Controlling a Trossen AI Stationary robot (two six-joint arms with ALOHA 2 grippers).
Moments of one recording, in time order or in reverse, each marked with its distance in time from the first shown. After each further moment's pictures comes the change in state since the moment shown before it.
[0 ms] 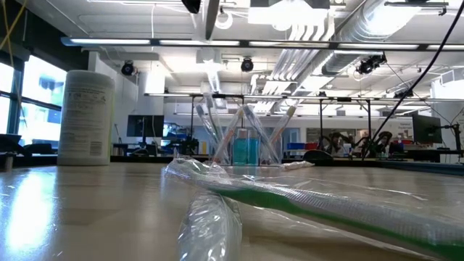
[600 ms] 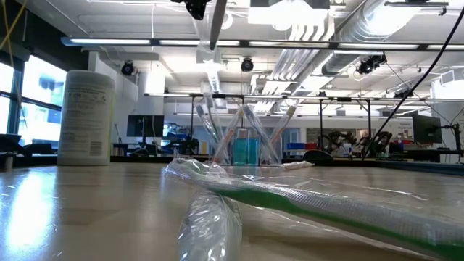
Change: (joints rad) left arm 0.000 0.047 0.000 0.023 0.002 0.017; right arm -0.113 0.000 0.000 -0.022 -0.188 0.011
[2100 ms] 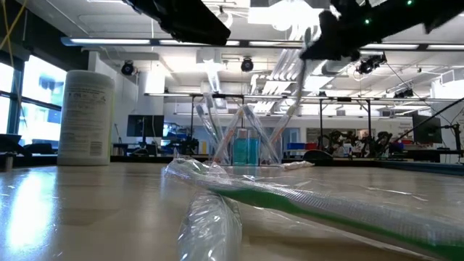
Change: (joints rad) left arm 0.000 -0.002 0.000 -0.212 -0.351 -0.083; right arm -0.415 -0.552 -0.549 -0.093 0.056 0.134
